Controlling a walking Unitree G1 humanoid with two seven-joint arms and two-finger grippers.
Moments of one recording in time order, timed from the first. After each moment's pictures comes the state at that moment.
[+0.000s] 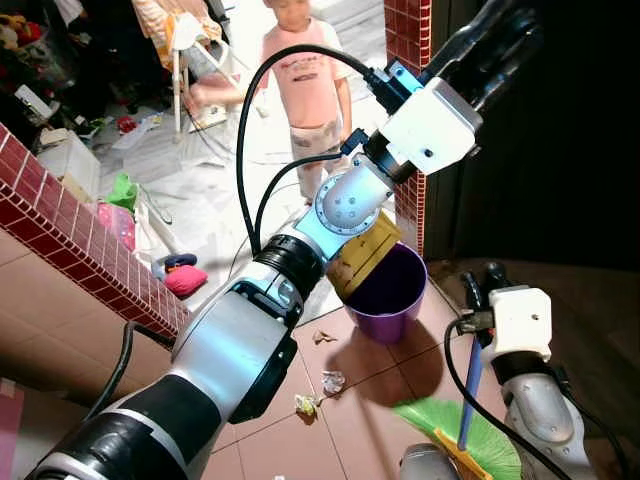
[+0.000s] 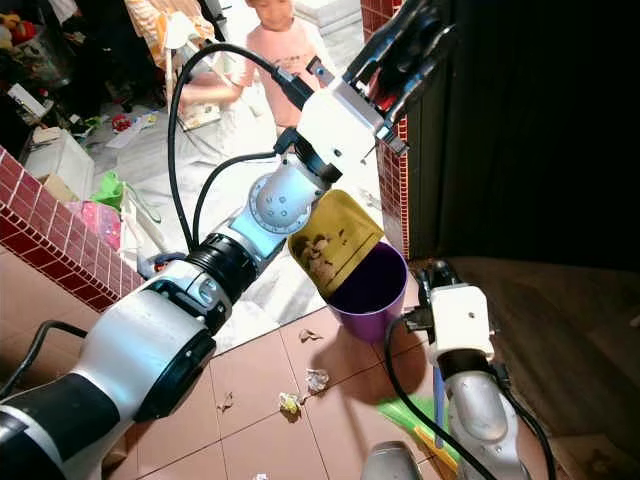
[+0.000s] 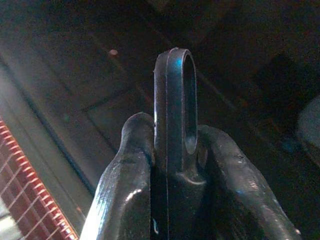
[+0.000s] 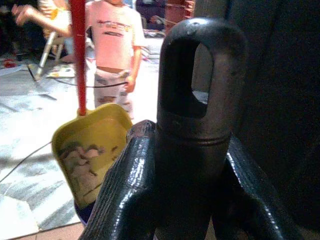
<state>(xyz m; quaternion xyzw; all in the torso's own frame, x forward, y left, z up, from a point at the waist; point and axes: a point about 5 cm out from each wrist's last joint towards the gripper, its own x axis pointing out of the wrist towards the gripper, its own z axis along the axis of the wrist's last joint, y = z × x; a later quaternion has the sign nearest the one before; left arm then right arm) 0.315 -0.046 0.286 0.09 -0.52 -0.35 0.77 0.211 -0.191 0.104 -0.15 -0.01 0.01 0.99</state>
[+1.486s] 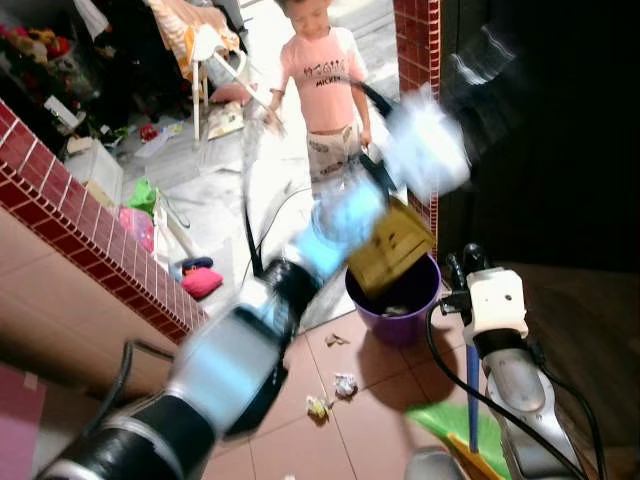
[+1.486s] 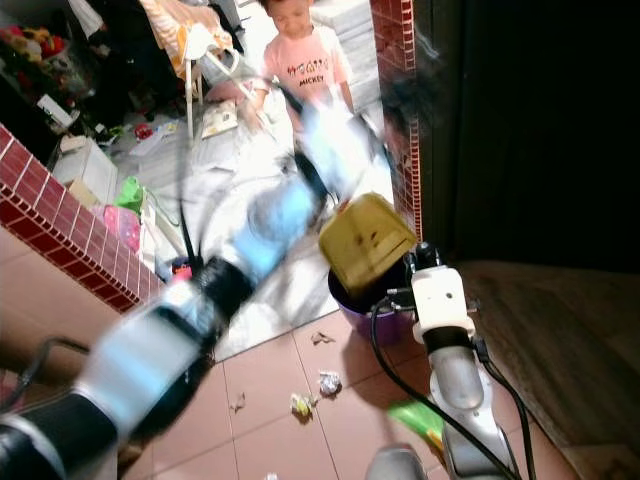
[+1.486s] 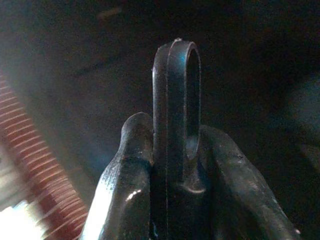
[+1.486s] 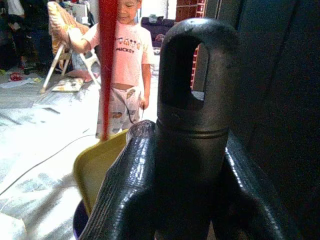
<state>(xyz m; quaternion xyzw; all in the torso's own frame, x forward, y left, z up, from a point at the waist) 0.335 -0.036 0.295 0.04 -0.45 -0.32 0.83 0.243 -0.185 0.097 -0.17 -0.04 0.00 0.99</state>
